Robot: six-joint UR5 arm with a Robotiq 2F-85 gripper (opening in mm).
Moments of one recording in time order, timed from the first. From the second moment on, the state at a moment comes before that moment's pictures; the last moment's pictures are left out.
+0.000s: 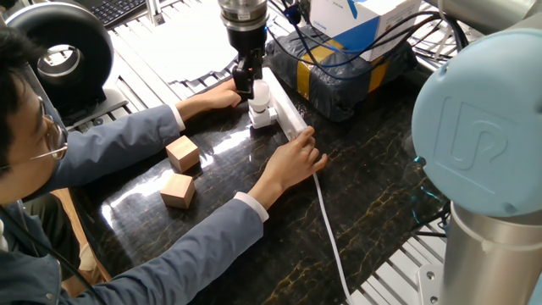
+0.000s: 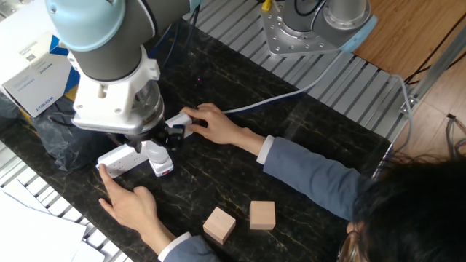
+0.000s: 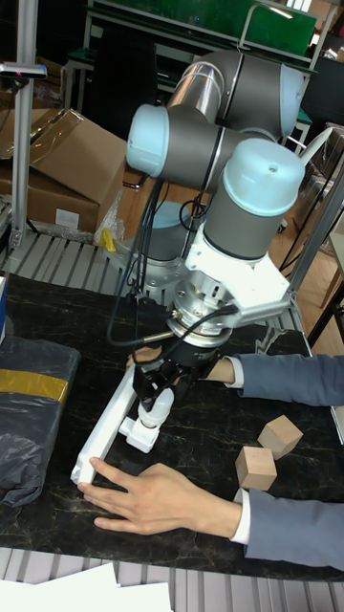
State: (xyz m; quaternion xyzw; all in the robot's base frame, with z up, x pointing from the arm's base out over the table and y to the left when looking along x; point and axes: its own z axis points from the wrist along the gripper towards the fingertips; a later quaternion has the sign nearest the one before) arm 0.618 0.021 0.120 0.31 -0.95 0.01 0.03
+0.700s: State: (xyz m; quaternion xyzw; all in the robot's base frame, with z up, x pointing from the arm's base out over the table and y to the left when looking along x) arm 0.628 0.018 0.125 0.49 -0.87 0.03 0.00
